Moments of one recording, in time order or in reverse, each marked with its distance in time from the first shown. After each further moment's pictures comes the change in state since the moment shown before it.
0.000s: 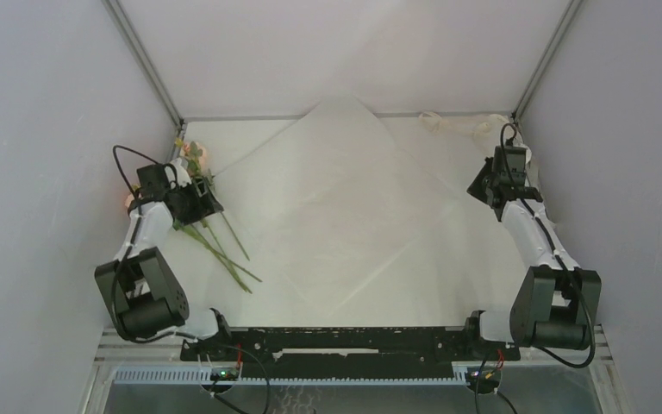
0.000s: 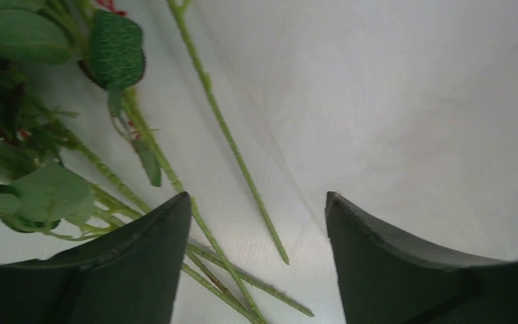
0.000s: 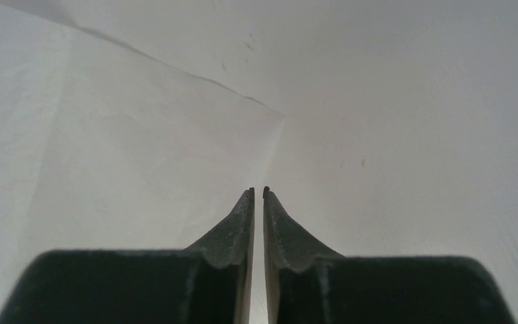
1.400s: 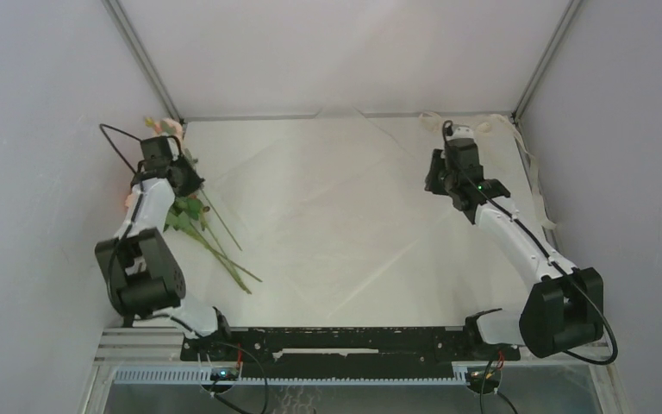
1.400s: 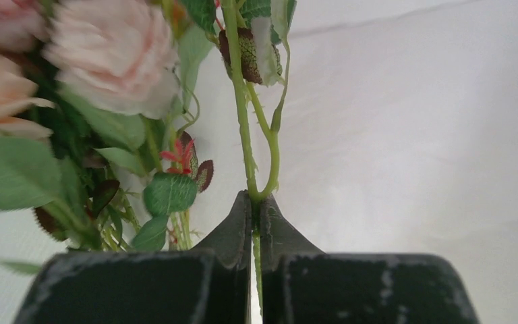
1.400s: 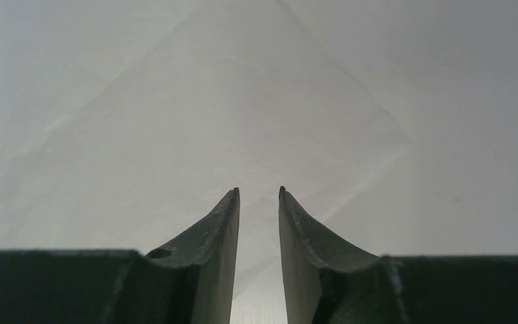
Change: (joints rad) left arm -0.087 0.251 0.252 0.048 -0.338 -0.261; right arm 0.354 -0.031 0.083 -0.030 0.123 -0.145
